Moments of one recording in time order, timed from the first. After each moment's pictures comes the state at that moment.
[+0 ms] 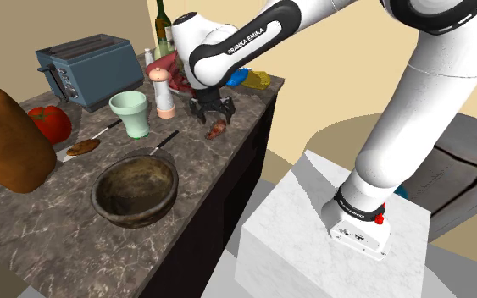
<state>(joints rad) -0.20 0.12 0.46 -2.10 -0.26 2.03 1.47</state>
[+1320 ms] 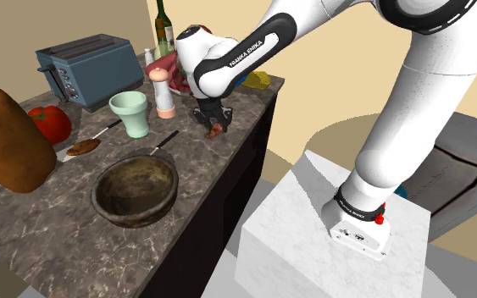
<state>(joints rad) -0.20 0.16 0.45 -2.14 -0.29 2.11 1.50</state>
